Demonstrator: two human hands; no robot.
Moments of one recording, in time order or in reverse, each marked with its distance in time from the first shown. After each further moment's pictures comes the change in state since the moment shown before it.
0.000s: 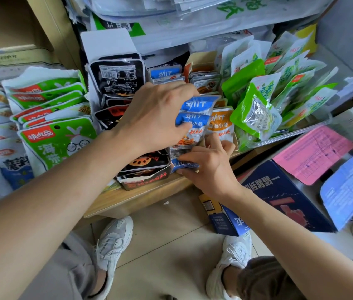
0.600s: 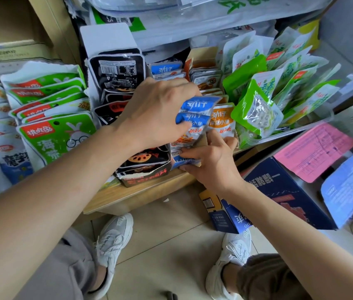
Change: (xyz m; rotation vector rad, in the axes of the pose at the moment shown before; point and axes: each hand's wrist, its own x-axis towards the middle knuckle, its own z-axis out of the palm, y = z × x) left_hand 0.001 -0.002 0.001 0.038 -0.056 0.012; right_hand 0.002 -0.004 -0.007 -0.042 -0.015 0.056
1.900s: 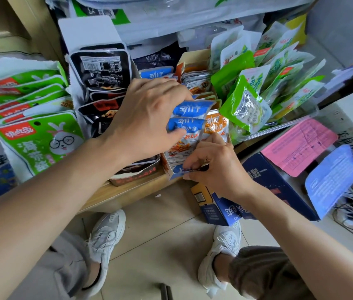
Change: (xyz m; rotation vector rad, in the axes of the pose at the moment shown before) left_hand -0.010 0.010 0.005 -0.046 0.016 0.001; right_hand -0.011 0.000 -0.045 0.341 -0.190 0.047
